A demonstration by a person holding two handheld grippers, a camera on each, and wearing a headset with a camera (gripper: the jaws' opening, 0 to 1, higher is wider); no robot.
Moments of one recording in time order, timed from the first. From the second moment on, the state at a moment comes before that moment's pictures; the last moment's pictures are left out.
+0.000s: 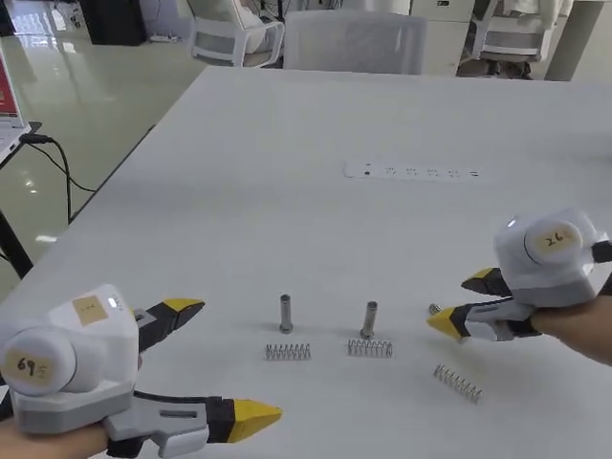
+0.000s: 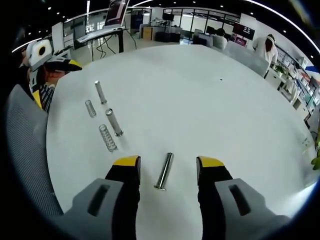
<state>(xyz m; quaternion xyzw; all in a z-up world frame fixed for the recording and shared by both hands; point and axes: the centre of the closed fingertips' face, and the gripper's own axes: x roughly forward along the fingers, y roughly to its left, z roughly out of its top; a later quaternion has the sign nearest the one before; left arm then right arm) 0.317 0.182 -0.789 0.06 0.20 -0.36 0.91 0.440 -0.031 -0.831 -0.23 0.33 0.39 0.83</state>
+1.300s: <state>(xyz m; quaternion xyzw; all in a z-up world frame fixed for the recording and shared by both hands) 0.320 0.187 -0.794 0.05 0.20 -0.36 0.91 0.449 -0.024 -0.859 -0.26 0.41 0.37 0.80</state>
